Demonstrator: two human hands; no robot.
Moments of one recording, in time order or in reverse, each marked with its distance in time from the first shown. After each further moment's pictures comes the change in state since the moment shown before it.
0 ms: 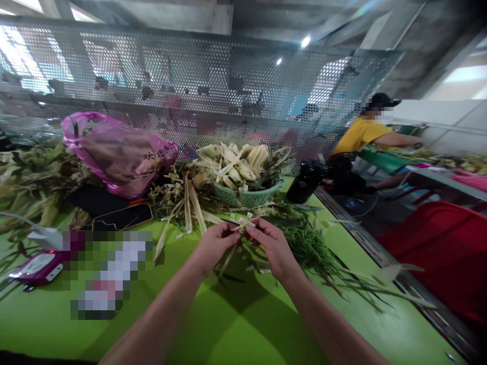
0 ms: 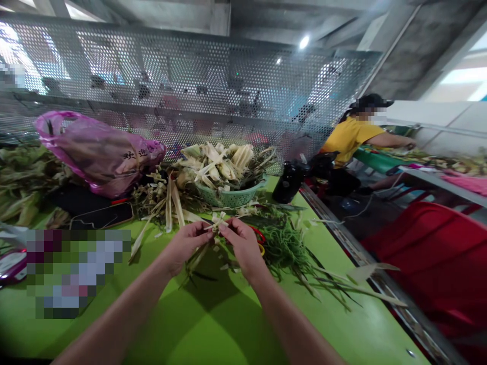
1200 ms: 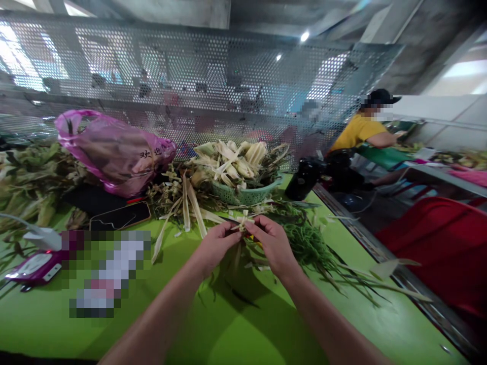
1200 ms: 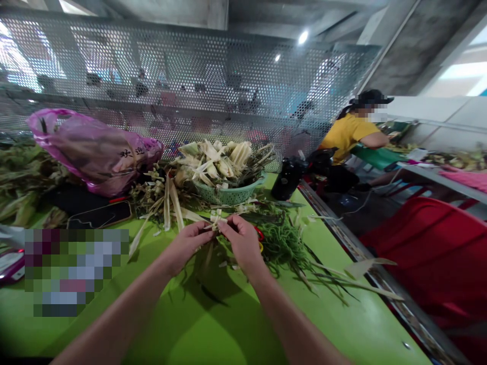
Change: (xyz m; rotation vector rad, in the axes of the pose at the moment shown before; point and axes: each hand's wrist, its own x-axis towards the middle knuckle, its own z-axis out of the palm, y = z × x) left_hand -0.002 -0.002 0.005 0.096 -0.049 0.014; right_hand 0.001 0.001 -0.003 -0.194 0.086 -0.085
